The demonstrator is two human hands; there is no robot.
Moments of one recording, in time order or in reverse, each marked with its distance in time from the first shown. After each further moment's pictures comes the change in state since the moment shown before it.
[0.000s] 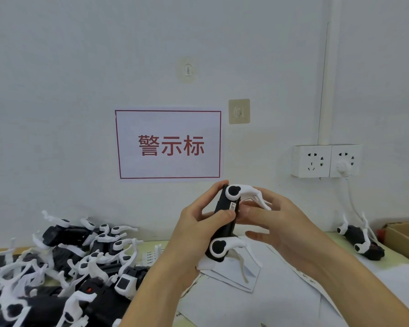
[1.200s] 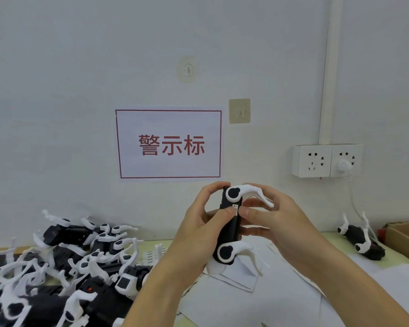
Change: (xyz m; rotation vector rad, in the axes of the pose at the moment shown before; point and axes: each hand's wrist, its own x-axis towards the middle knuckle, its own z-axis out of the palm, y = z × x) left_hand 0.000 -0.004 0.002 0.118 -0.012 0.074; right_hand 0.004 0.004 0.003 0.047 0.078 -0.098
